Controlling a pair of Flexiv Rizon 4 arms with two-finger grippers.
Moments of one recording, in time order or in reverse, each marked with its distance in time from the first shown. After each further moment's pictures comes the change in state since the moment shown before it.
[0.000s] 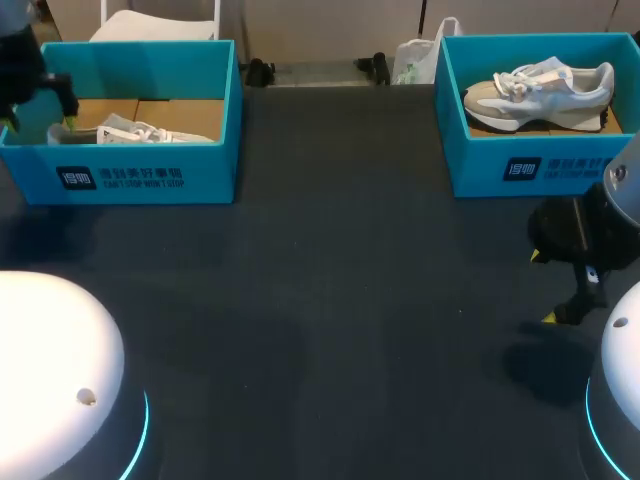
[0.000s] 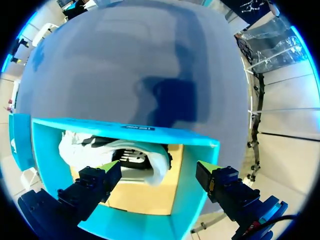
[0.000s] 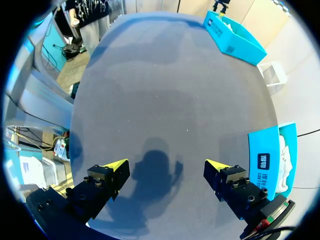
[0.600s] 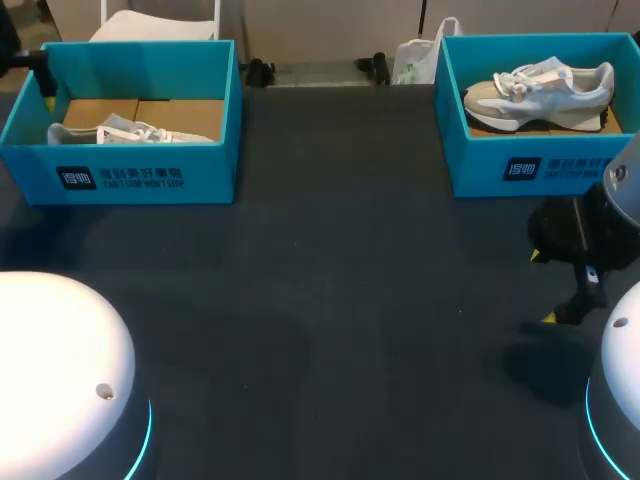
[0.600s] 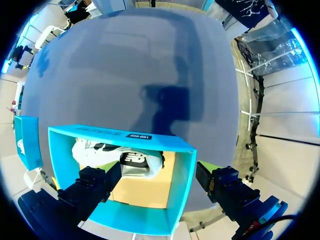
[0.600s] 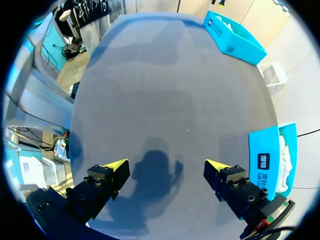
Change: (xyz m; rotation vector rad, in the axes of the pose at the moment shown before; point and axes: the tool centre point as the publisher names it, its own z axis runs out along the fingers) left arm 0.011 -0.020 -0.049 -0.002 -0.017 -0.008; right arm 0.000 0.000 0.000 0.000 0.000 0.000
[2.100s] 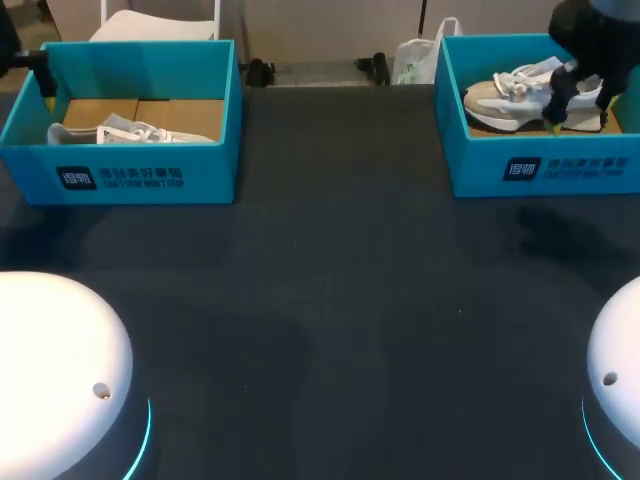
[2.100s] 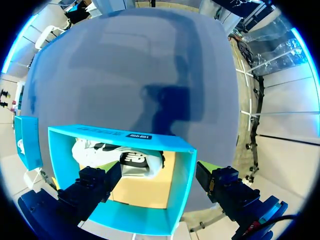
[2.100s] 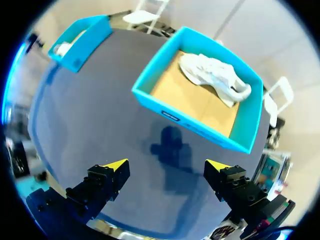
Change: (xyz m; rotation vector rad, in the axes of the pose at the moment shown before) left arm 0.000 0.000 0.000 0.000 -0.001 0.000; right arm -0.240 -0.048 -0.076 0.251 -0.142 1.059
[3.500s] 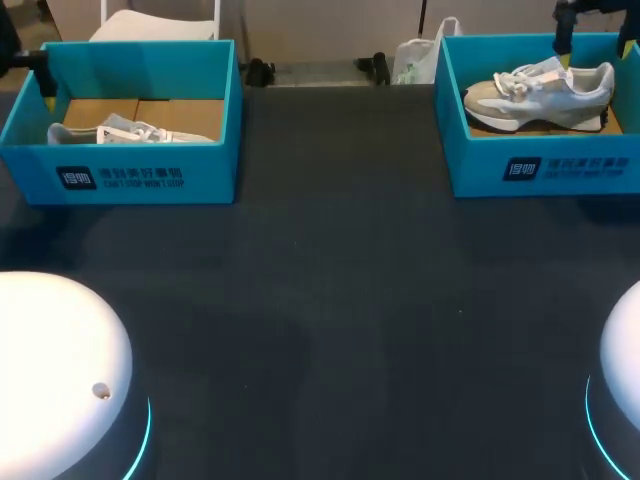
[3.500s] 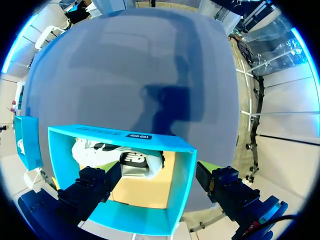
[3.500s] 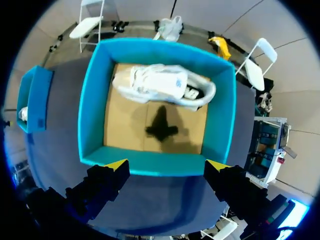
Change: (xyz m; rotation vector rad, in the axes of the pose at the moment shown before) left arm 0.000 0.000 0.000 0.000 0.000 0.000; right arm -0.127 0.110 0.023 0.131 -0.075 0.325
